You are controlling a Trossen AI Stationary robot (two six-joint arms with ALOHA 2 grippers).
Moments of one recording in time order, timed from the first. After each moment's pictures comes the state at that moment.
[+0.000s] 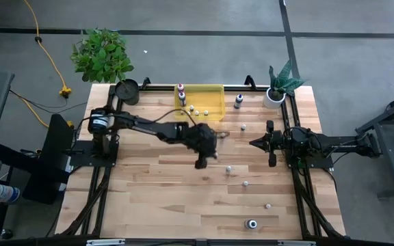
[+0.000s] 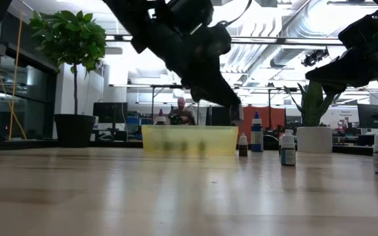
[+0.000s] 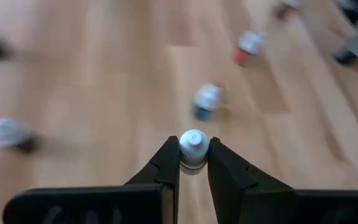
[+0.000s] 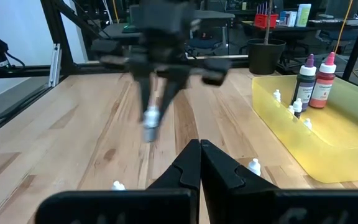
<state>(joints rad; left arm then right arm) 0.03 1.90 1.26 -0.05 0.22 0.00 -0.04 0.16 0.01 0.03 0.01 0.04</state>
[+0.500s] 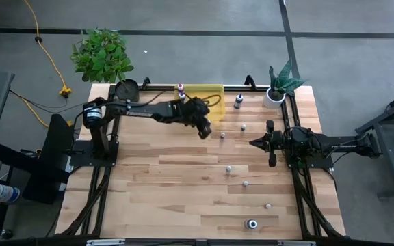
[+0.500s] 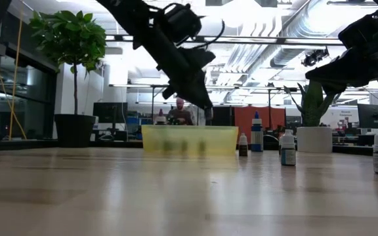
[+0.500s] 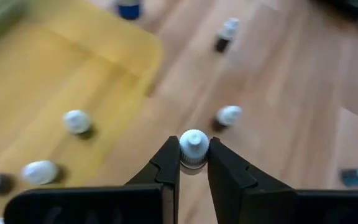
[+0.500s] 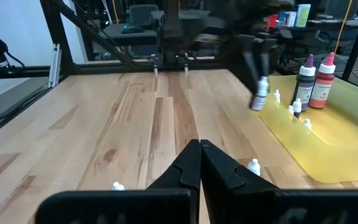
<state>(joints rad) 0.23 1.82 1.30 -0.22 -0.05 -0.29 -0.04 0.16 0.01 0.03 0.01 0.04</state>
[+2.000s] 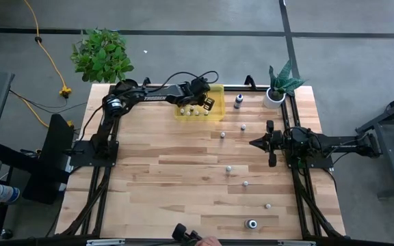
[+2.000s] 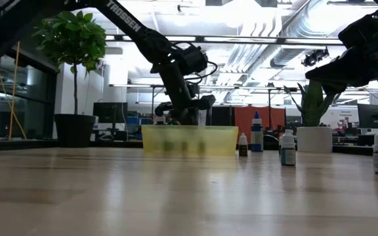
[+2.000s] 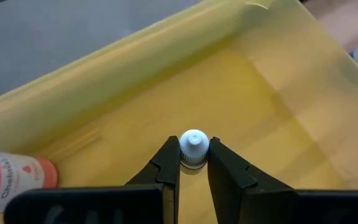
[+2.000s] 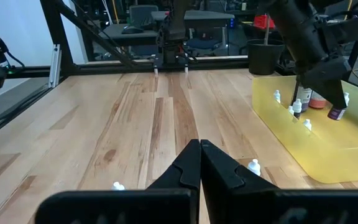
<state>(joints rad) 0.46 2.09 1.57 -0.37 -0.29 -0.50 -0.04 0.16 0.01 0.03 0.01 0.04</state>
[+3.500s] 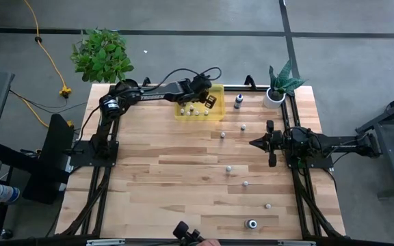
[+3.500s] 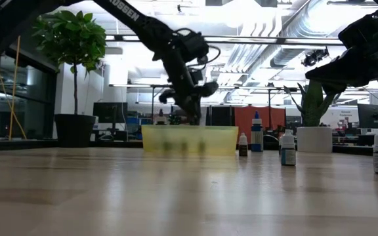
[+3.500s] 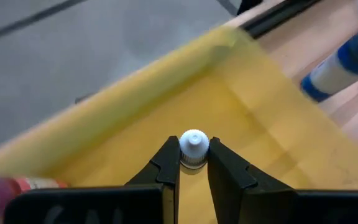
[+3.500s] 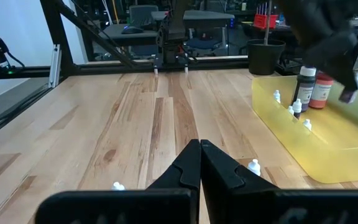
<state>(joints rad) 0.44 2.04 1.63 -0.41 -0.33 -0.41 -0.04 0.16 0.01 0.03 0.01 0.04</state>
